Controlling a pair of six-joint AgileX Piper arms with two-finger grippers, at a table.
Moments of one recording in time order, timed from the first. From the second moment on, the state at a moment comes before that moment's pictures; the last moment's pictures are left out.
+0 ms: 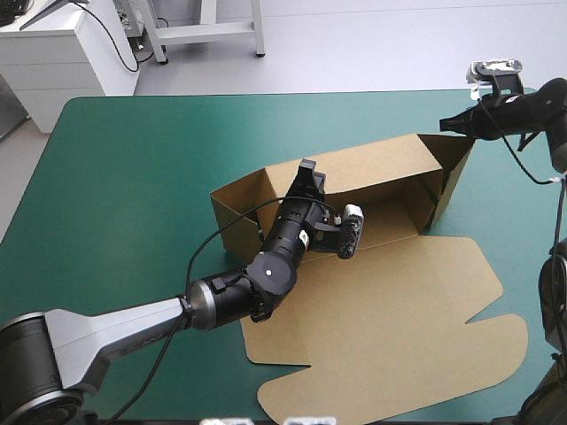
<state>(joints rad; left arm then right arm) -1.05 1.67 -1.17 1.70 0.62 -0.38 -0.18 1.85 -1.79 0.48 0.94 -0.53</state>
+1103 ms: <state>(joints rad) -1.05 1.67 -1.20 1.70 0.68 -0.72 -0.19 1.74 -1.66 0.45 1.12 -0.61</state>
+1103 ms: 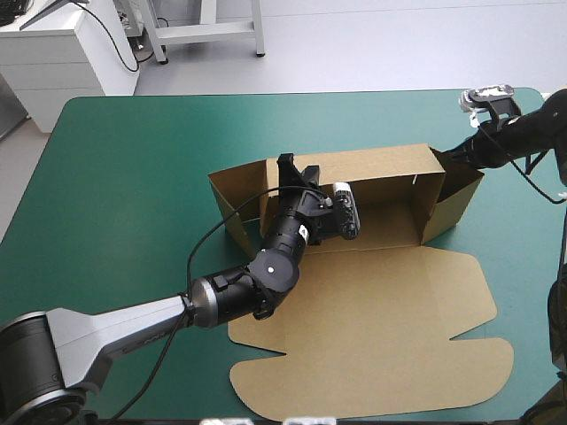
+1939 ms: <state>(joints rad) -1.05 1.61 -1.20 1.69 0.68 -0.81 -0.18 1.74 -1.66 0.42 1.05 -0.59</state>
